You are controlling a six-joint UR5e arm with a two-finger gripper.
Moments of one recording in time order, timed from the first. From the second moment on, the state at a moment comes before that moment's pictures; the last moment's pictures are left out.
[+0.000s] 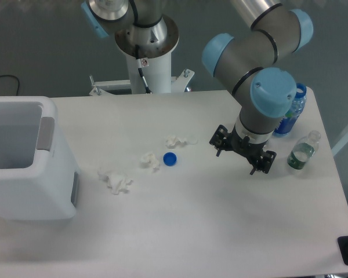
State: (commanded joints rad) arm 2.62 -1.98 -1.44 -1.32 1.52 1.15
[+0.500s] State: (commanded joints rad) arm 2.62 -1.97 -1.51 -1.25 1.51 1.06
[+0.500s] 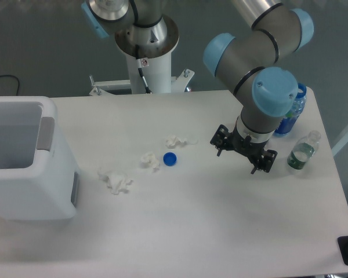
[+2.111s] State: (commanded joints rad) arm 2.18 -1.97 -1.70 -1.15 1.51 0.86
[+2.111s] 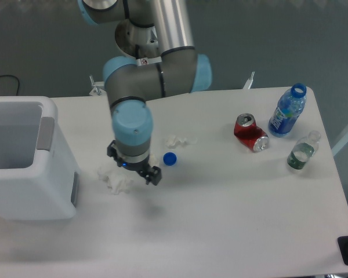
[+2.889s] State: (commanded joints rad) arm 2.15 -2.06 -1.69 -1.13 1.50 0.87
